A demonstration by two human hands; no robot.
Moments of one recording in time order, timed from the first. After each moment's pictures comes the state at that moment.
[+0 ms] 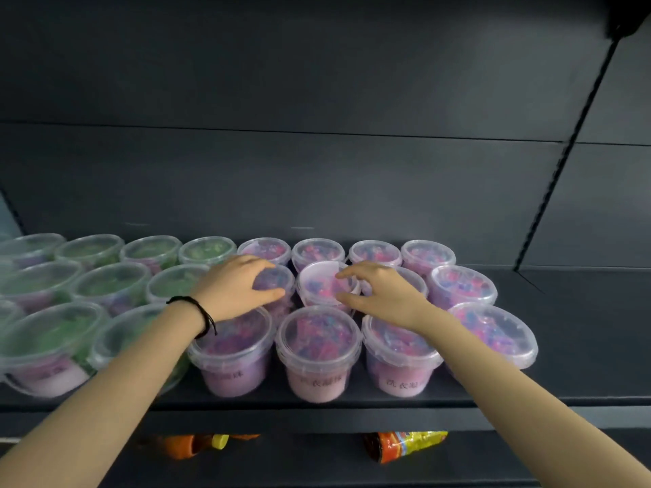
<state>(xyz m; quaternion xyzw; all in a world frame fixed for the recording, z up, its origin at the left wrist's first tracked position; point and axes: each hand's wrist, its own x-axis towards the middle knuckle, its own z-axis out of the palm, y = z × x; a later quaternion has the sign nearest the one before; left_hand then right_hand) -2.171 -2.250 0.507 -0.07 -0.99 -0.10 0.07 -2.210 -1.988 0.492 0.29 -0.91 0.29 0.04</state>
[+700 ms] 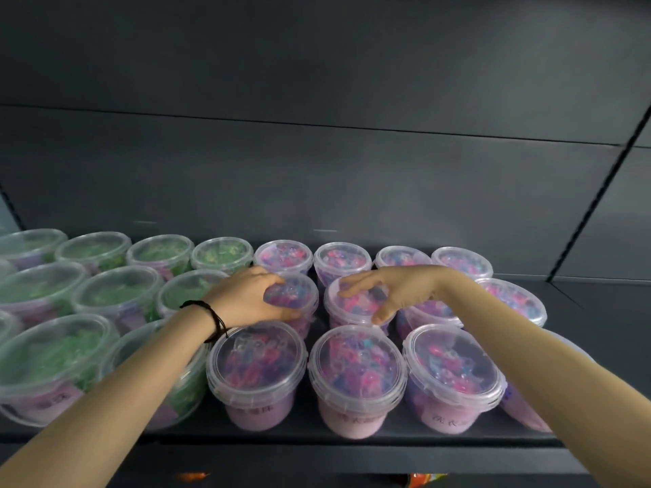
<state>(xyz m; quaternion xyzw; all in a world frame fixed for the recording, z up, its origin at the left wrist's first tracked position) -2.211 -2.294 0.487 -0.06 -0.99 -0.13 -0.03 -2.284 -2.022 0.518 0.34 -0.88 0.16 -0.30</state>
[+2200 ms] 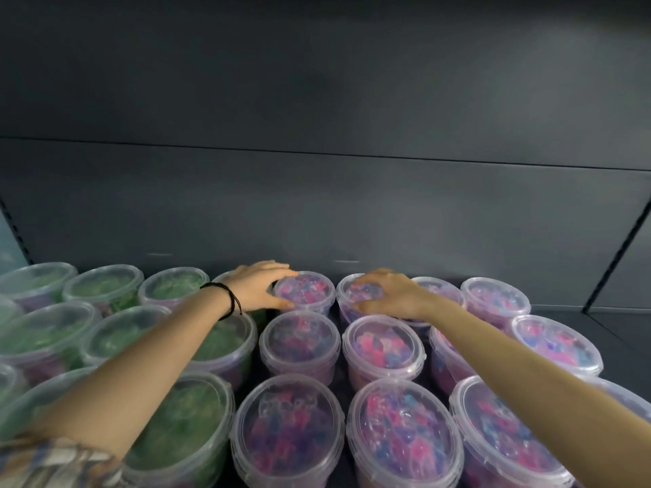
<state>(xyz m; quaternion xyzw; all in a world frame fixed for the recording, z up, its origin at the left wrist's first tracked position) -2.310 -2.356 0.498 -0.12 -0.99 -0.07 -0.04 -2.336 -2.076 0.500 0.23 -0.95 0.21 -0.06</state>
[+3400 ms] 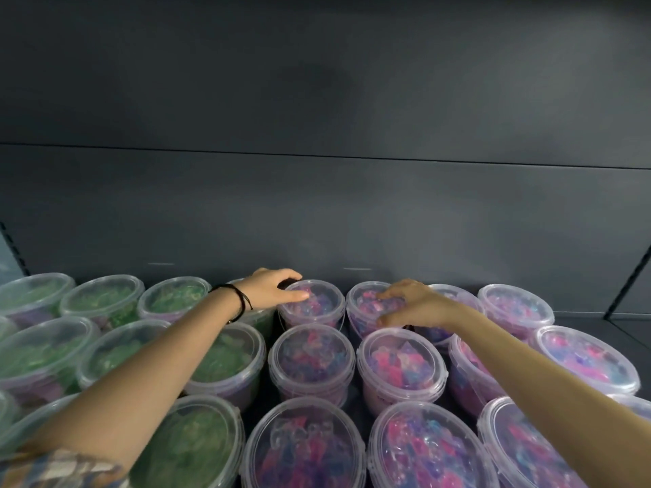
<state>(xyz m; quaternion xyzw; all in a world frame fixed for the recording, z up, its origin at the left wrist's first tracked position) -2.330 -2.353 0.504 -0.05 -0.97 -0.22 -0.08 -2.360 -2.063 0.491 0.17 -0.96 0.22 -0.11</state>
